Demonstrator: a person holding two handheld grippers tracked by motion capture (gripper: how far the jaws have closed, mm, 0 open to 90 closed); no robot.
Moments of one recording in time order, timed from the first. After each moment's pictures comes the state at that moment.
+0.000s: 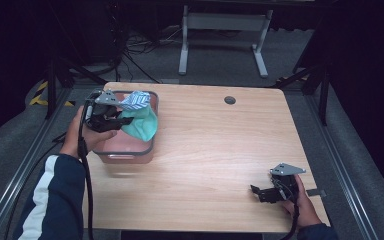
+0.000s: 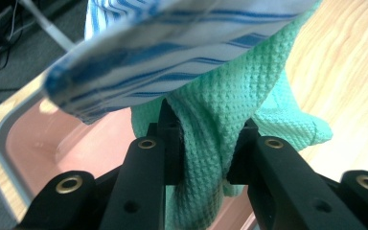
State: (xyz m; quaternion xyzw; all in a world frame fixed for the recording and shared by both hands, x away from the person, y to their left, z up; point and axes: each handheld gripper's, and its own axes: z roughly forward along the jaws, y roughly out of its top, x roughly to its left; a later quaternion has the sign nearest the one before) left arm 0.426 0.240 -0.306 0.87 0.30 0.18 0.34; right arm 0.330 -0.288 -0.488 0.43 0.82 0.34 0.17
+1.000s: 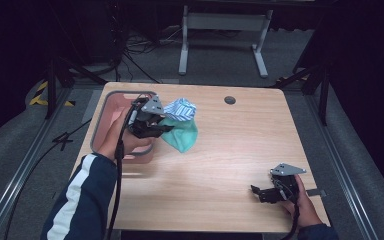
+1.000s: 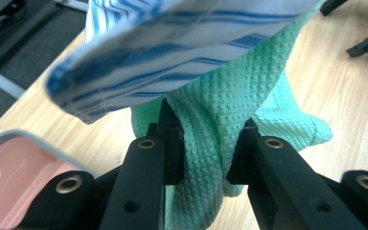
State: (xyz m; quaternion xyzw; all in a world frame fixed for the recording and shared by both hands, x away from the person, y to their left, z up) left arm 0.417 0.136 -0.305 0.91 0.19 0.15 0.34; right arm 0.329 -0.289 -0.488 0.43 0.82 0.34 0.17
